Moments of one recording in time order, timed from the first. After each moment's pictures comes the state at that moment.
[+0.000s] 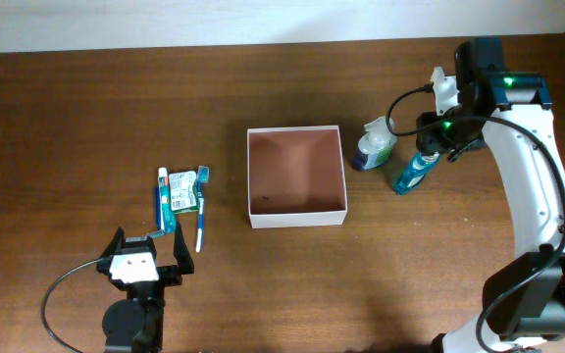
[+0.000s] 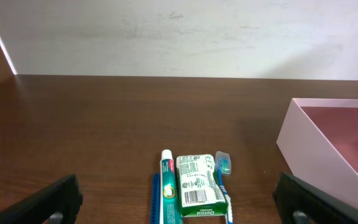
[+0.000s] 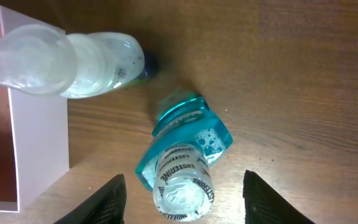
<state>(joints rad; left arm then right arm) -0.09 0.05 0.04 -0.11 -0.16 -0.03 -0.03 1.77 1.69 -1.22 -0.04 -0.11</state>
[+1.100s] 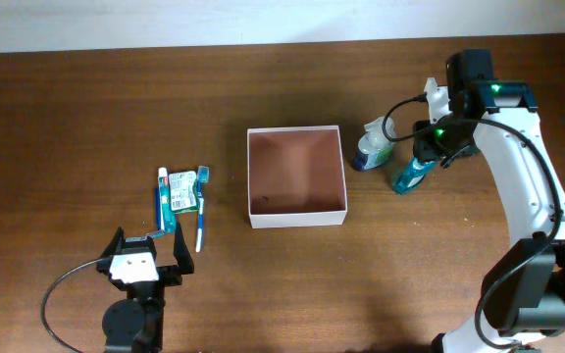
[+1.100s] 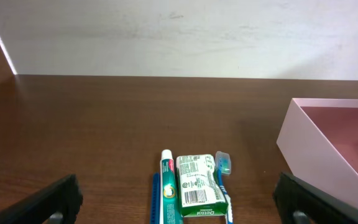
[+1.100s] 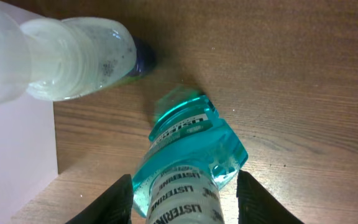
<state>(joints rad) -0.09 0.05 0.04 -0.11 -0.16 -0.03 -0.03 1.79 1.59 -1.14 -0.04 -0.11</state>
